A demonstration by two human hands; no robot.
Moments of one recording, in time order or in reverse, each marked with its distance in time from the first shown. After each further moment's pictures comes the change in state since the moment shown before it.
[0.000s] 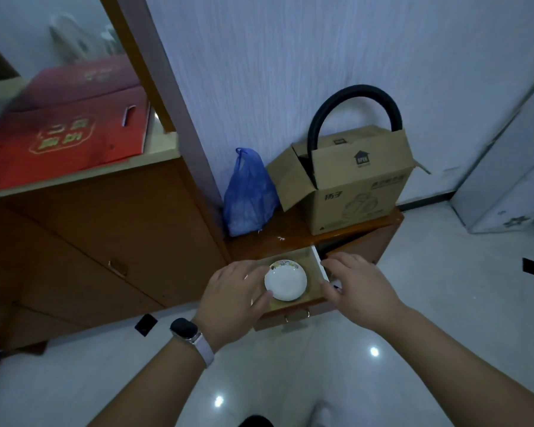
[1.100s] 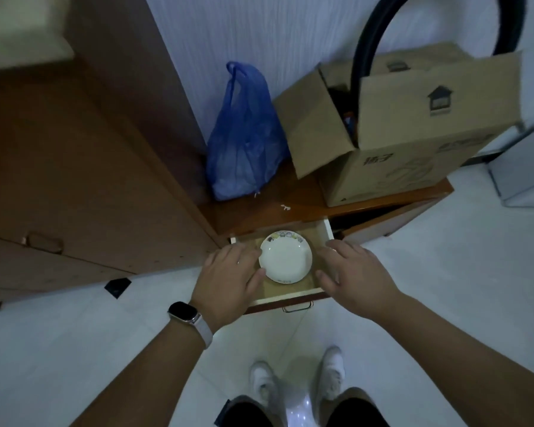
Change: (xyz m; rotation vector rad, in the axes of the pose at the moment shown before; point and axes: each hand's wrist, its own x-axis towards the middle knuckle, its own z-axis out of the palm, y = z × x) left_hand 0.128 -0.117 0.195 -0.036 -0.167 -0.109; right_hand 0.177 0.072 0.164 -0.076 -0.216 -0.077
